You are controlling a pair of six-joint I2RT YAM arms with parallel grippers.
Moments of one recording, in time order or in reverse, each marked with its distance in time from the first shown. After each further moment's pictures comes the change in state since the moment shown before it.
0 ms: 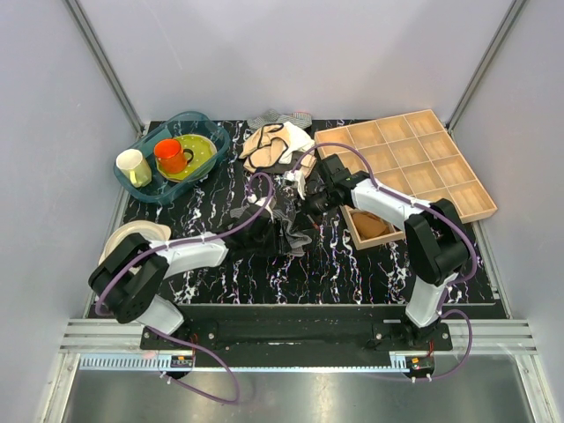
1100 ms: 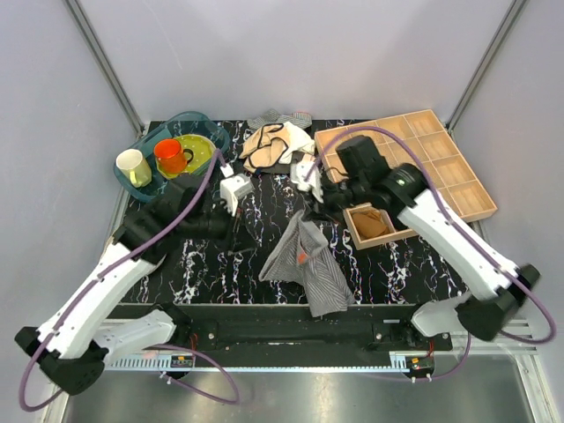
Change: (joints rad) left arm 0.071 -0.517 0.509 -0.924 0.426 0.553; right arm 0.142 -0.451 0.263 -0.489 0.197 -0.302
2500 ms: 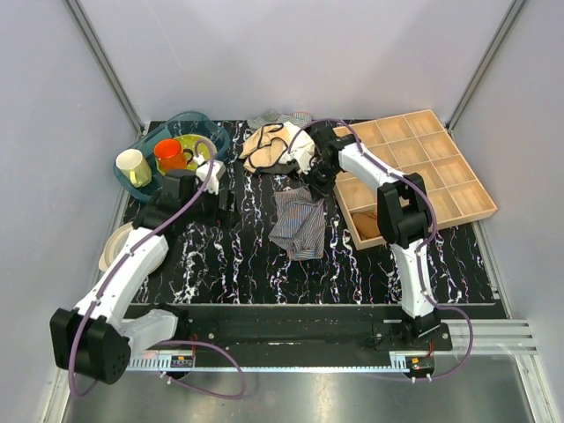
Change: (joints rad) left arm 0.413 0.090 -0.289 0.361 -0.253 0.151; right arm -0.254 0.898 0.372 0.045 0.291 0.085
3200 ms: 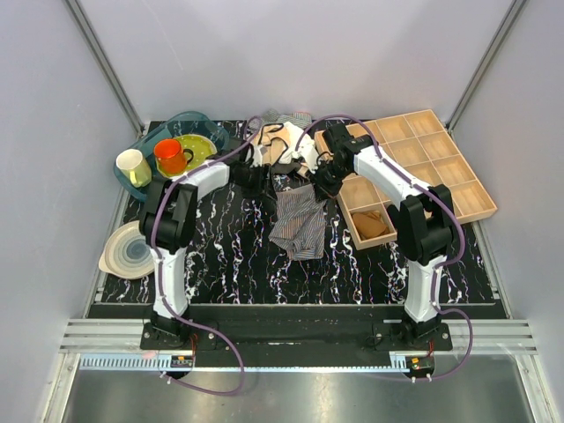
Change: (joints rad) left arm -0.036 0.997 0.581 0.105 0.229 -0.243; right arm 0.001 -0.260 -0.195 0.026 -0.056 0.006
